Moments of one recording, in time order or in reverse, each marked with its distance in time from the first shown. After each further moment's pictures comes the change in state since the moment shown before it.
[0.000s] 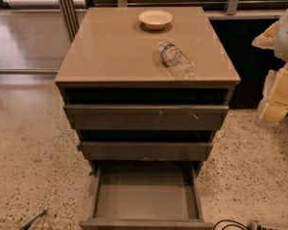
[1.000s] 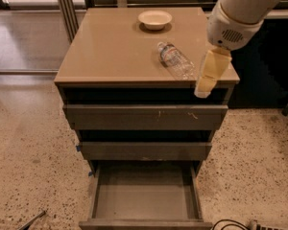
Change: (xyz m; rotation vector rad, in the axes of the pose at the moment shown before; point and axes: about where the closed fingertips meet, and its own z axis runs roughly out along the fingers) arm -0.079 -0.074 0.069 0.032 -0.006 0.016
